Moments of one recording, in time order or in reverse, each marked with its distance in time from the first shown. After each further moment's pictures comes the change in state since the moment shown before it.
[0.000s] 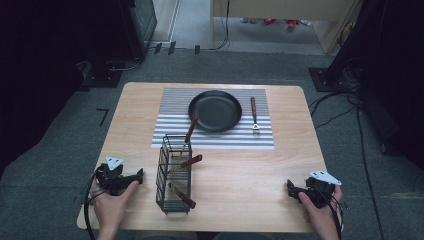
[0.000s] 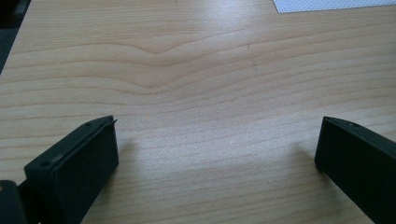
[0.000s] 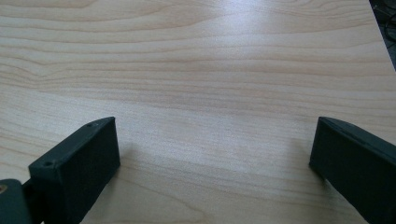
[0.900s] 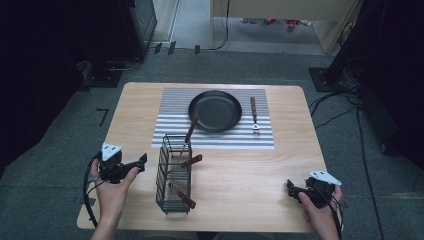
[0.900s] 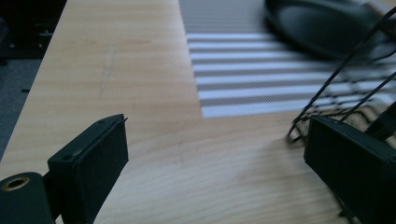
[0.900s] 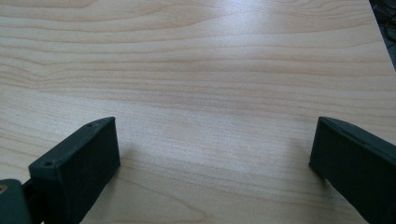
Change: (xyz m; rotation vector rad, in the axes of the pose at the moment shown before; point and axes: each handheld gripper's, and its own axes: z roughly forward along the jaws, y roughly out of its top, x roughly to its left) left arm -0.025 0.059 -0.049 -0.170 -0.126 -0.047; right arm 0.000 0.000 0.000 -0.001 0.000 0.002
